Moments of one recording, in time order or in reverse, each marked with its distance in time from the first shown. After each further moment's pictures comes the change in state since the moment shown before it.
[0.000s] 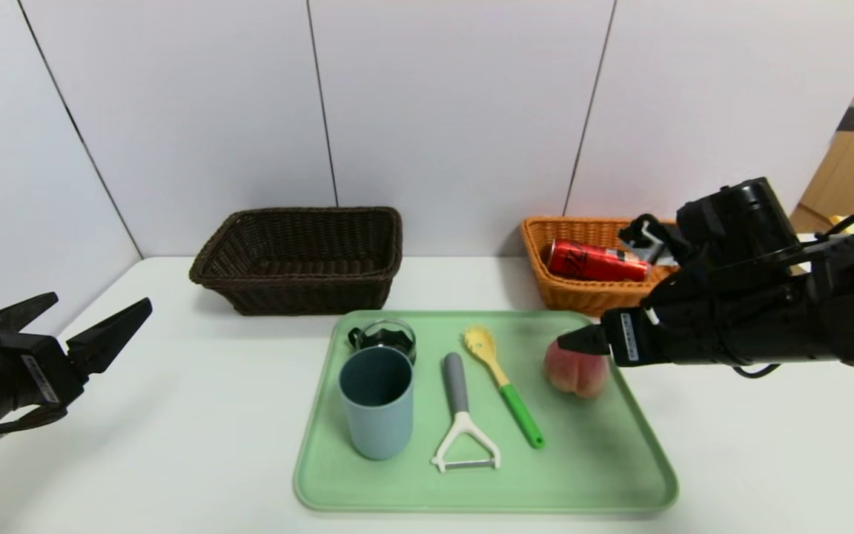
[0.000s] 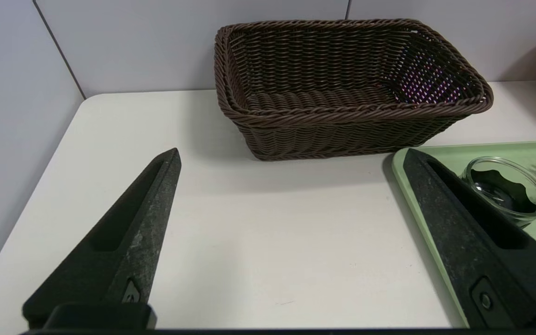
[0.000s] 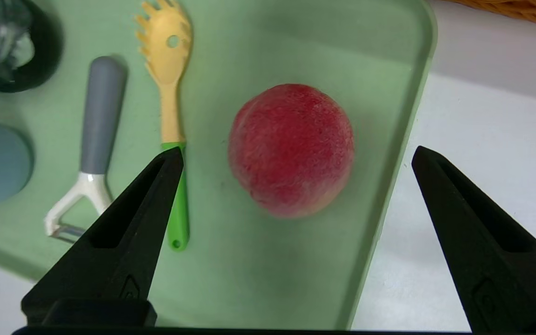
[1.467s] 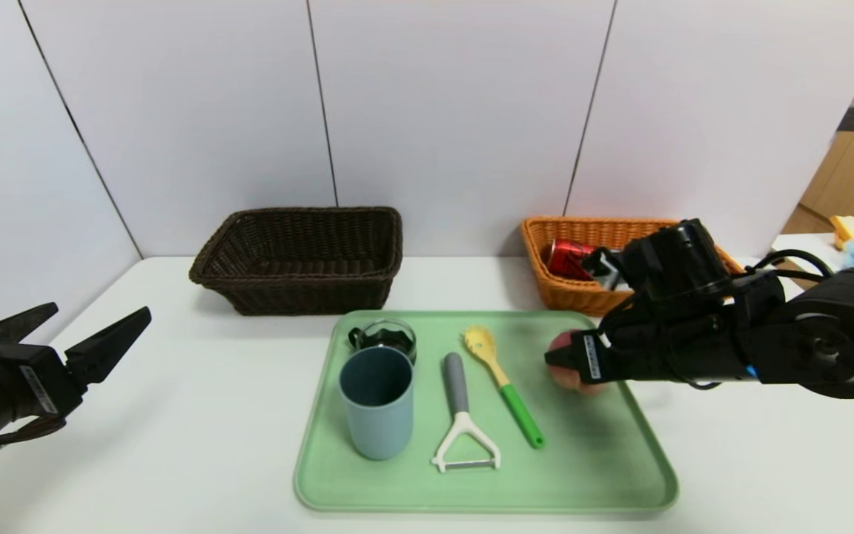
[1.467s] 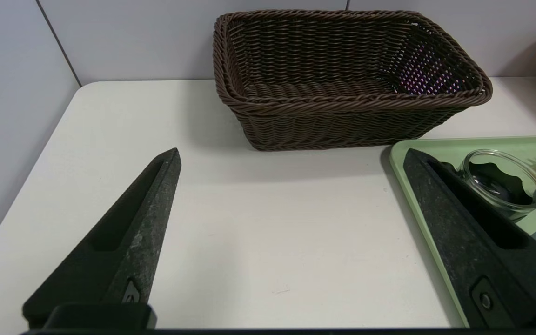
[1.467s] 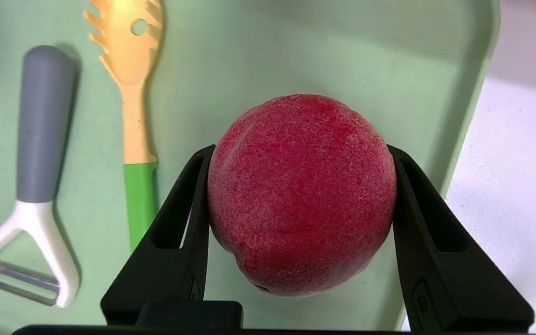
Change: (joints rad) left arm 0.000 -0.012 0.026 -0.001 0.000 -0.018; right arm 0.031 0.116 0.058 -0.153 -0.036 -0.004
